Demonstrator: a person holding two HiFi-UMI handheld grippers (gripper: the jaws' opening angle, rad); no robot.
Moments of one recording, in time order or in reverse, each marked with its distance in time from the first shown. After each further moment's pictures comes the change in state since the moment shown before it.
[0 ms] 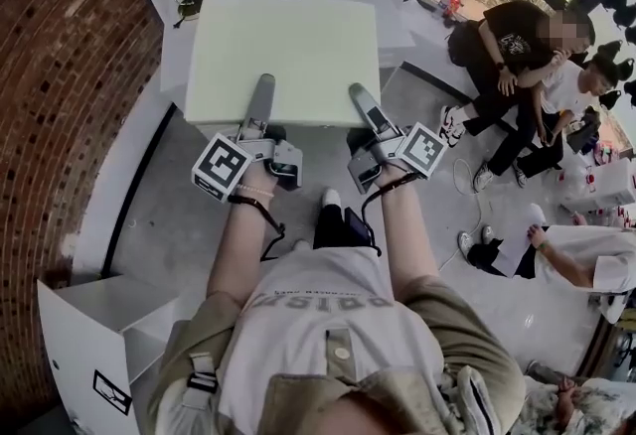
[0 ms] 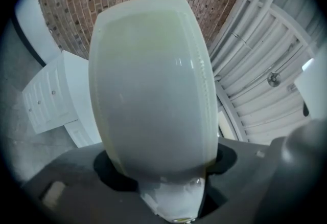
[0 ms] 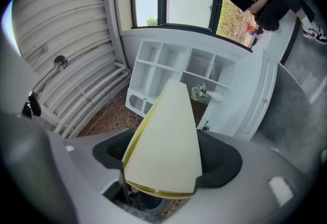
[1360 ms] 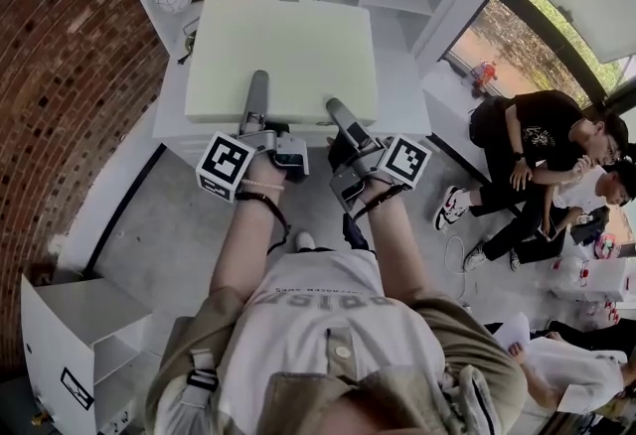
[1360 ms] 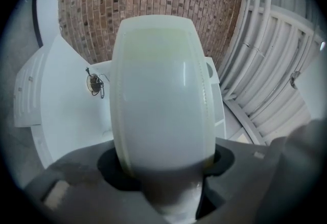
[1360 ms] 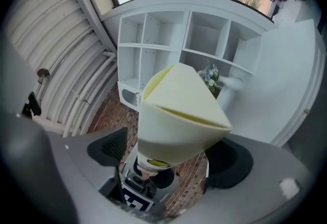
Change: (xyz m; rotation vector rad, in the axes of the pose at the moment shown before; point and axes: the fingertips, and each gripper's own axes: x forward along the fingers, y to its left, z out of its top) left arm 0.222 0.060 0.066 -0.039 -0.332 0.090; right arm 0.211 -0.067 0.101 0.061 0.268 0.116
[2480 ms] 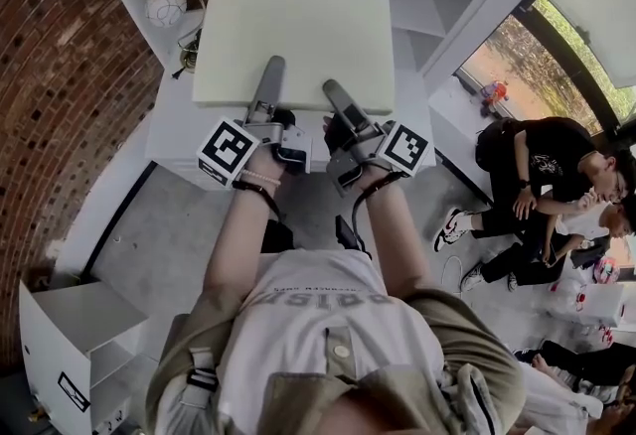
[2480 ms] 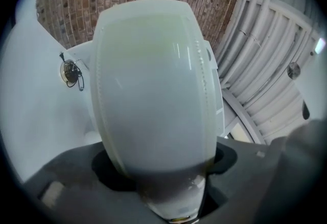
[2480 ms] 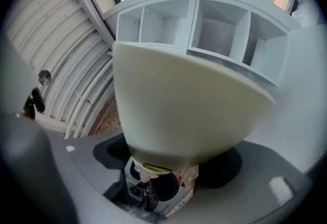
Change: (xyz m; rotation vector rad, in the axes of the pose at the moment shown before) left arm 0.116 0.004 -0.021 0.069 0.103 -0.103; right arm 0.087 -0.029 0.083 -0.051 0.006 0.079
